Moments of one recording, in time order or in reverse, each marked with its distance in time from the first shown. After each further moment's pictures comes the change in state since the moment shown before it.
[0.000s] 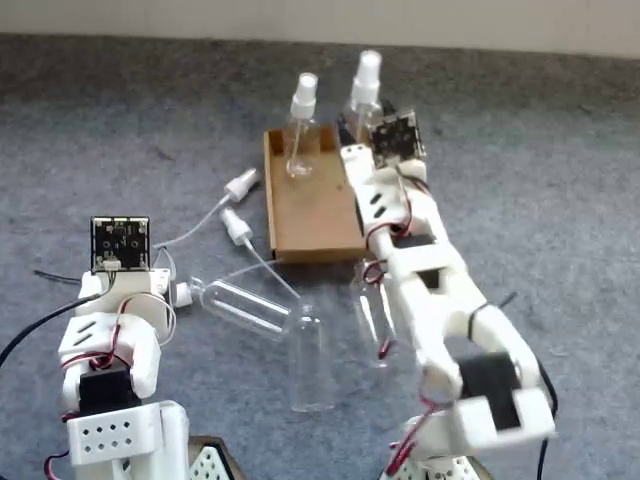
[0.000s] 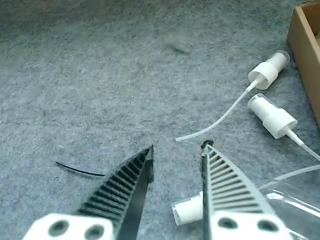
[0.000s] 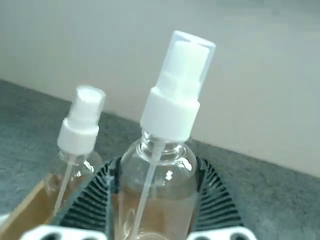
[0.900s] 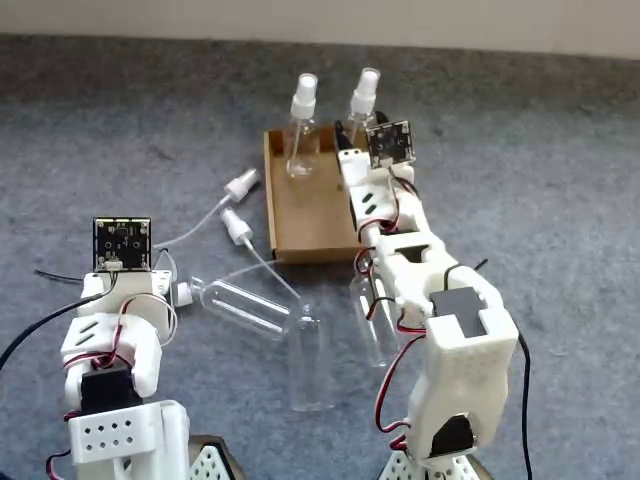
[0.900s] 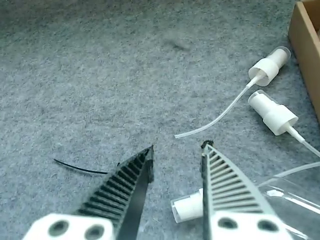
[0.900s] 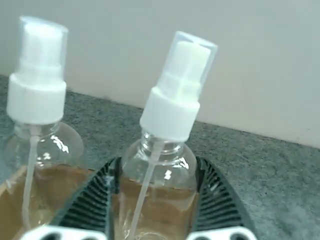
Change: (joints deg) left arm 0.0 0.0 0.7 0.0 0.0; right arm 0.8 21.7 -11.9 -9.4 -4.0
